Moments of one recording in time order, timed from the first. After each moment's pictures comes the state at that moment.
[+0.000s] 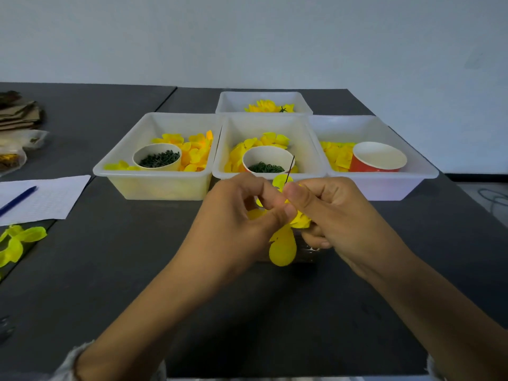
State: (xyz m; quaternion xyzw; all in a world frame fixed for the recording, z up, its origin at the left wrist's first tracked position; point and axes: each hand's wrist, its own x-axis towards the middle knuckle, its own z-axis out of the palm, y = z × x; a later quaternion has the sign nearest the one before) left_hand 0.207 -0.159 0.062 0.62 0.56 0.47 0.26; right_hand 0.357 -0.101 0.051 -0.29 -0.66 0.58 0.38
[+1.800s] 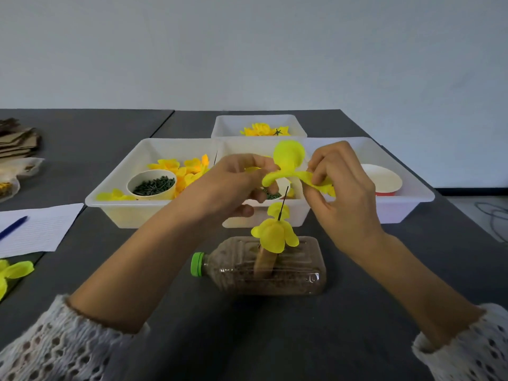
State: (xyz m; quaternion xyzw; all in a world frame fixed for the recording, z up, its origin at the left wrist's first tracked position) left_hand 0.185 -0.075 0.092 0.55 0.54 0.44 0.47; right_hand 0.366 -0.022 0.049 -0.23 -0.81 -0.07 0.54
